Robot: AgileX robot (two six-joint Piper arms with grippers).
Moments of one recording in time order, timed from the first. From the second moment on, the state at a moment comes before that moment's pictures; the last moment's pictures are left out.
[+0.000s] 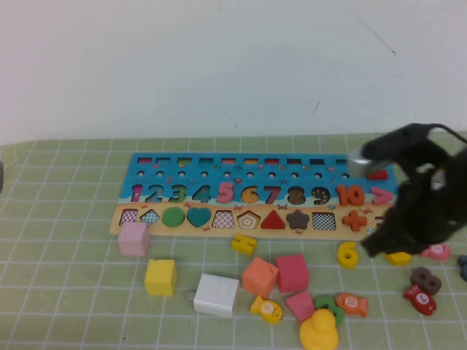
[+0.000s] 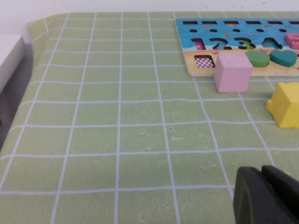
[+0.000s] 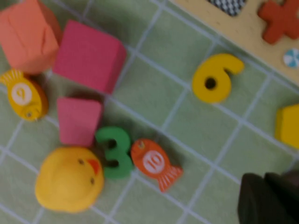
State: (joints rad) right arm 0.45 1.57 -1.15 0.06 0.86 -0.15; left arm -0.09 -0.01 0.02 -0.07 0.37 -0.04
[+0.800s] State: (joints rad) right arm 0.51 1.94 -1.37 -0.07 0.89 0.17; left arm -0.09 -0.01 0.02 -0.07 0.37 -0.04
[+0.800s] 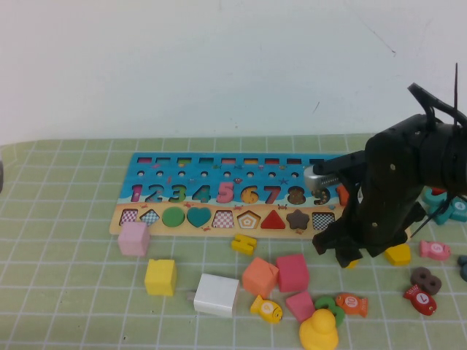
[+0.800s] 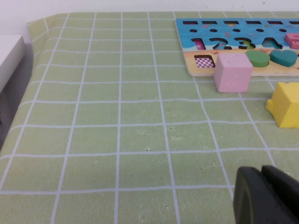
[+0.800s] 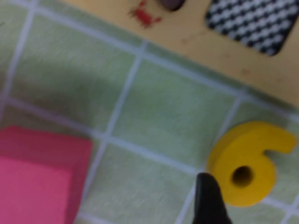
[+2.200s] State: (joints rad) right arm 0.51 1.94 -1.37 -0.04 0.82 0.23; left arm -0.09 -0.01 0.02 -0.07 0.37 -0.04
